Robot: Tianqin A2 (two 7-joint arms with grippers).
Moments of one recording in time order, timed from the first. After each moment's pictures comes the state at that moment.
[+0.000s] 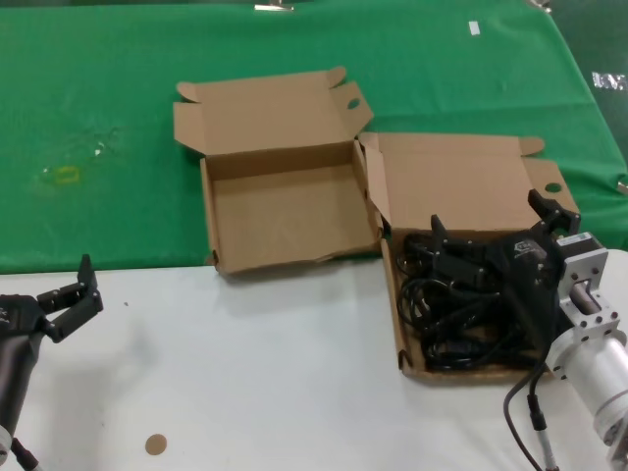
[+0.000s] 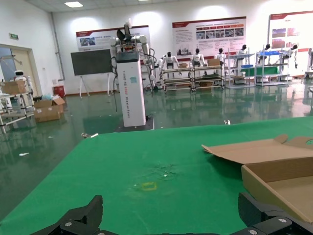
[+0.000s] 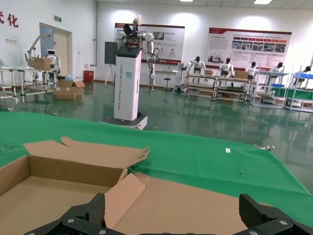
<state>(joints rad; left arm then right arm) 0.00 -0.30 1.60 -1.60 -1.80 0.00 0.00 0.04 0.30 -1.62 1.58 1.78 -0.03 -0.01</state>
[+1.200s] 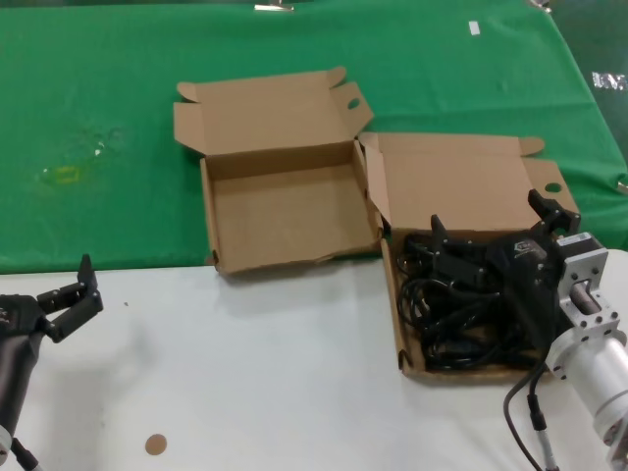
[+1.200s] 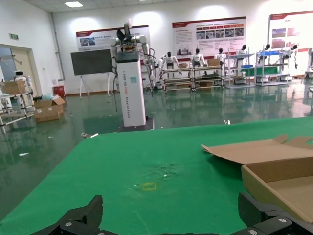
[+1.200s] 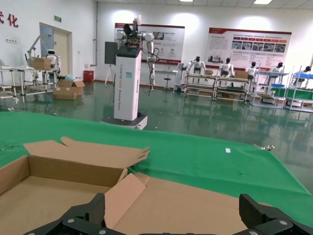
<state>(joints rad) 0.00 -0.30 1.60 -1.60 -1.80 0.00 0.00 0.04 0.30 -1.62 1.58 1.78 -0.03 -0.01</state>
